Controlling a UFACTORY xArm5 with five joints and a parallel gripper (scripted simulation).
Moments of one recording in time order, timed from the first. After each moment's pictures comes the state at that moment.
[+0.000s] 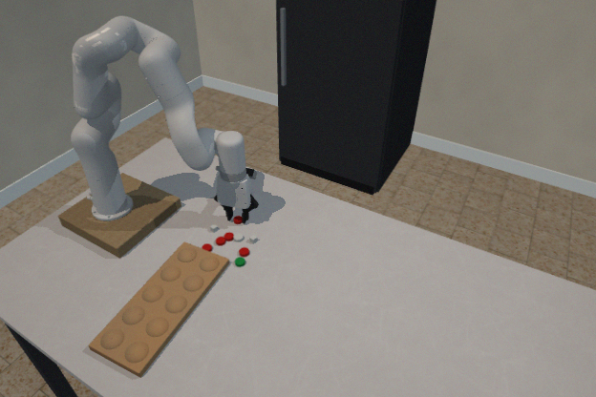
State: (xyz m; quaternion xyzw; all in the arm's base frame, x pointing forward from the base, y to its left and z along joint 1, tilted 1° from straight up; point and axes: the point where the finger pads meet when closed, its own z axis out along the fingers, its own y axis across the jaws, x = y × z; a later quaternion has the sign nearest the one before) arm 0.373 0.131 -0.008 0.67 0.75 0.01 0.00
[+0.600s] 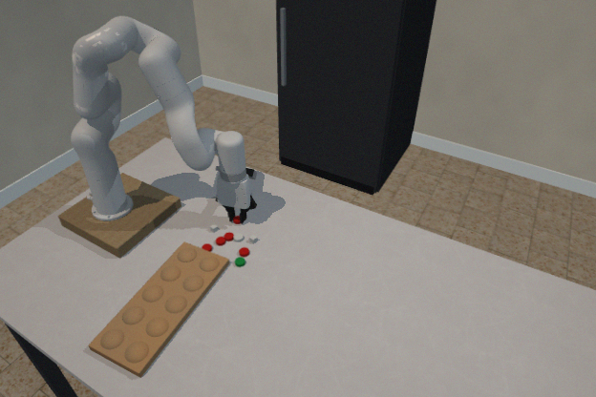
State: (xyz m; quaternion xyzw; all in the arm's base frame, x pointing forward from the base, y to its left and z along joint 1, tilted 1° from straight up) arm 0.372 0.131 -0.008 0.67 0.75 0.01 0.00
